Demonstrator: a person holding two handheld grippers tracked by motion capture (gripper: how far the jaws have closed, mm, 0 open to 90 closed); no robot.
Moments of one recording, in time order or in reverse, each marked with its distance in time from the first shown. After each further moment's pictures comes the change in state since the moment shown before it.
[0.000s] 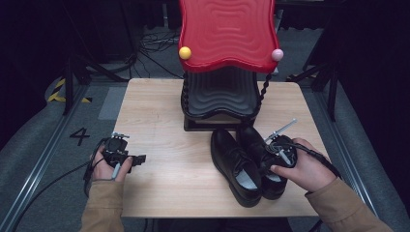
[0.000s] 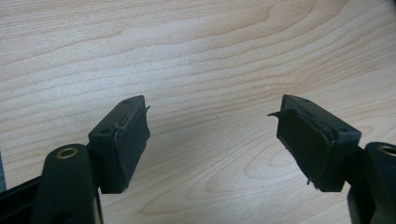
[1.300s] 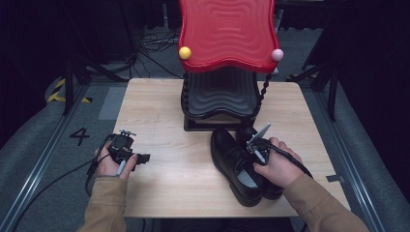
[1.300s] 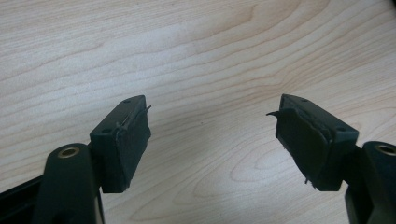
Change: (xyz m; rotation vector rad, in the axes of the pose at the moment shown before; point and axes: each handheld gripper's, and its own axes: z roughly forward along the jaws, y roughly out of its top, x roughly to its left) left arm -0.014 0.015 0.000 0.038 0.004 0.043; right arm -0.007 0.024 0.068 0.227 -0.142 0.174
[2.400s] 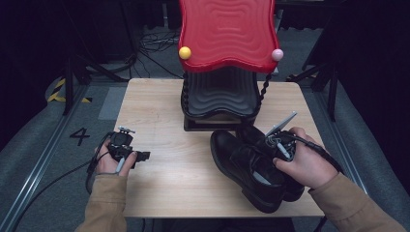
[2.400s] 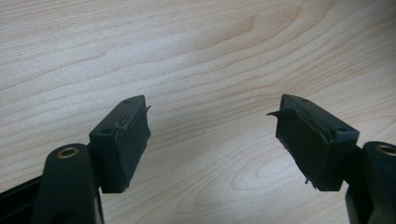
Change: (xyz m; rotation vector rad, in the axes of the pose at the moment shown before) left arm 0.006 0.003 -0.002 -0.021 -0.012 -0.009; right arm 0.004 -0.035 -0.093 -0.046 0.084 -0.008
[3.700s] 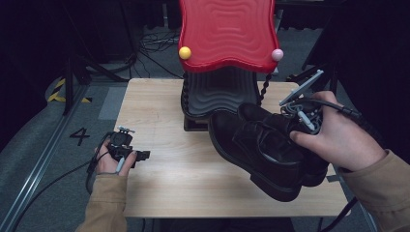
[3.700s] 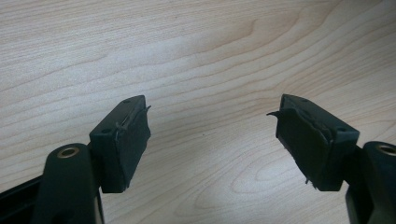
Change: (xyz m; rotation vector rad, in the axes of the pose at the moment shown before) left arm 0.001 0.000 0.001 -0.005 -0.007 -0.017; right arm 0.035 0.009 -0.124 -0.062 -0.008 -0.040
